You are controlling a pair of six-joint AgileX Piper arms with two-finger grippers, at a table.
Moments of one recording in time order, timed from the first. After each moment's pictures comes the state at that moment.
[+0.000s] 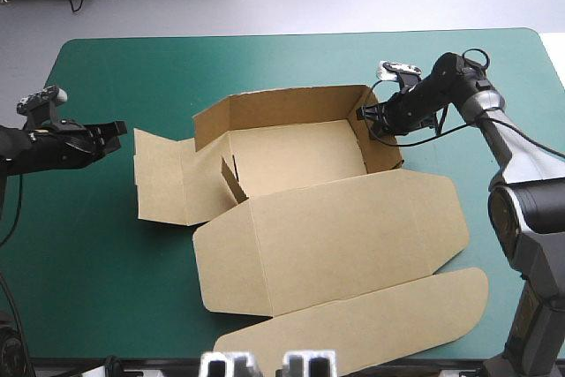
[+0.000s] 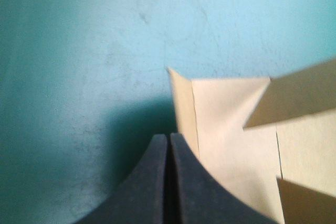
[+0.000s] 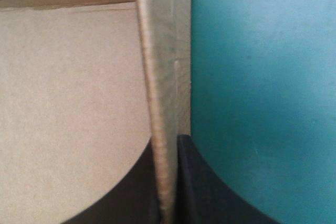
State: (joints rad) left arm 0.32 1.32 -1.12 -0.64 0.92 0.33; right arm 0.12 1.97 -1.66 0.47 1.05 -0.24
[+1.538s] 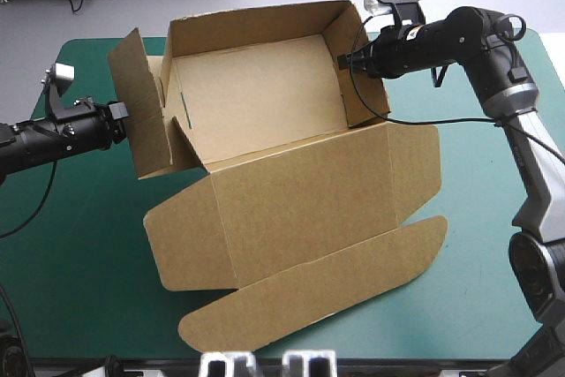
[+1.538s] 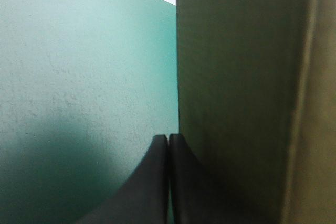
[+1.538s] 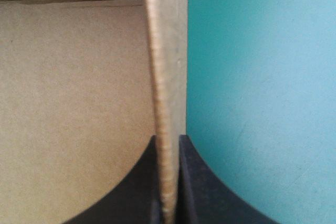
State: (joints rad) left arm 0.35 1.30 -1.12 -1.27 1.21 0.67; right arm 0.24 1.74 -1.90 0.44 1.03 -0.19
